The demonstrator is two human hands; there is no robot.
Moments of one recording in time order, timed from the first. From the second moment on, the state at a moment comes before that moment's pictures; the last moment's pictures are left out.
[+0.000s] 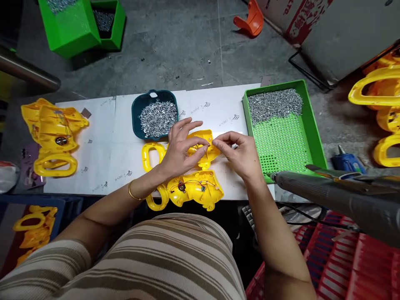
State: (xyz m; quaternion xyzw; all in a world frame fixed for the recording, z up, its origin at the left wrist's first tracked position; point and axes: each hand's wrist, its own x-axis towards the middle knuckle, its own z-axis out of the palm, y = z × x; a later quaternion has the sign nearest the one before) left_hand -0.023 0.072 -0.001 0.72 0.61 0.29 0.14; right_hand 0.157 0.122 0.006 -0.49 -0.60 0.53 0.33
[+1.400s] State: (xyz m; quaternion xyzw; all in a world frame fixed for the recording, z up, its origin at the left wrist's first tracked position) left_hand -0.008 0.070 -0.008 0.71 0.65 0.26 0.12; right_hand 0.160 0.103 -0.014 -0.49 -0.58 0.60 0.25
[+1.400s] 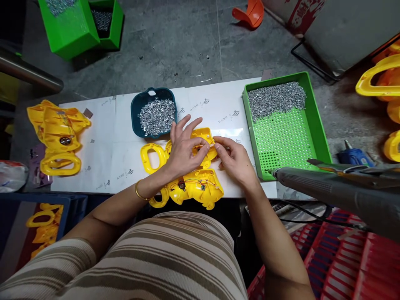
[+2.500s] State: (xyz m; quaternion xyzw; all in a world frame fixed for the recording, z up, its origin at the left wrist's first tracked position) left_hand -0.039 0.068 0.037 0.73 0.56 0.36 0.13; right_hand 0.134 0.114 0.025 -0.40 -0.55 0.67 0.29
